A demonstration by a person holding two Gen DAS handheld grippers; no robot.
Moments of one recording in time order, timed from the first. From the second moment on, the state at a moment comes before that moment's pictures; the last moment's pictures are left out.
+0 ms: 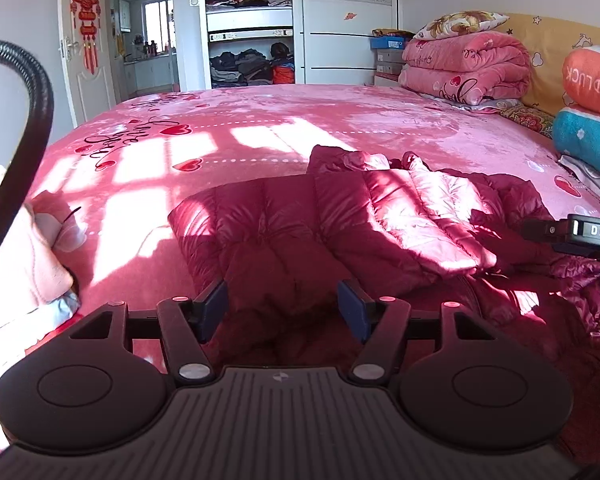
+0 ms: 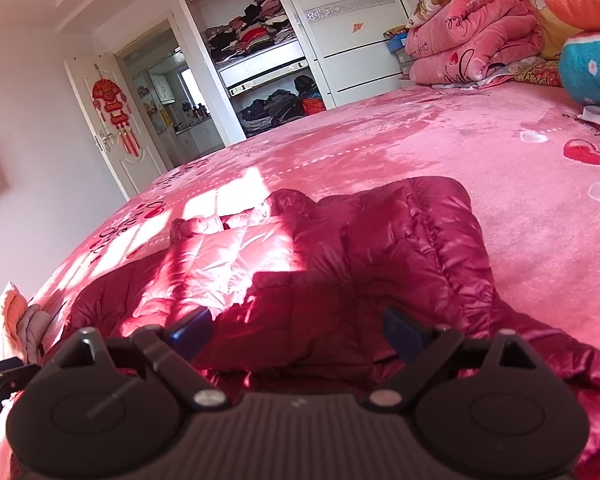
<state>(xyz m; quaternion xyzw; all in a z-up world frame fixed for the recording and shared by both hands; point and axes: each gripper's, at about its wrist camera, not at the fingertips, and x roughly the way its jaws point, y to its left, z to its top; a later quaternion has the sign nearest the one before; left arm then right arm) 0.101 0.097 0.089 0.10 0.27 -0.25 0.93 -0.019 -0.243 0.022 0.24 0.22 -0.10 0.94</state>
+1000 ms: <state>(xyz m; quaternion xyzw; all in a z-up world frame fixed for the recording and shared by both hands) -0.041 0.265 0.087 0.02 0.39 -0.26 0.89 -0.257 -0.246 0.084 0.24 0.23 -0.19 0.92</state>
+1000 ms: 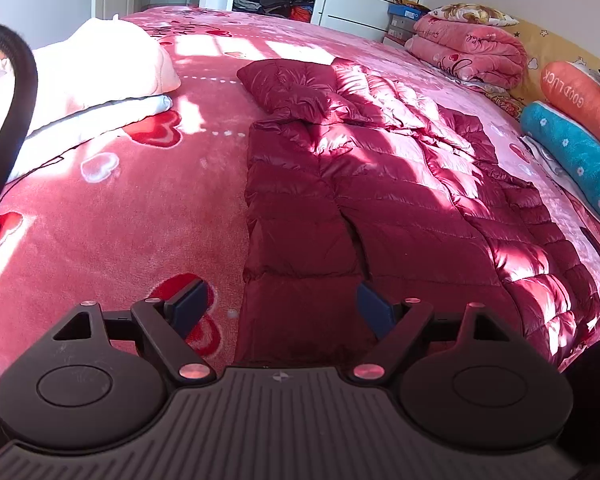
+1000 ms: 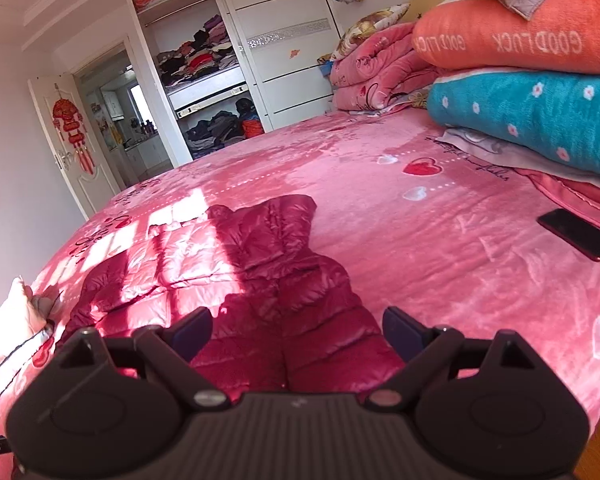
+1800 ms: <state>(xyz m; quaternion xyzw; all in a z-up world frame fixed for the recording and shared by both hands) -0.044 0.268 0.061 0.00 0.41 -0.30 0.86 -0.291 -0.297 0.000 0.36 0.34 -0.11 0.86</state>
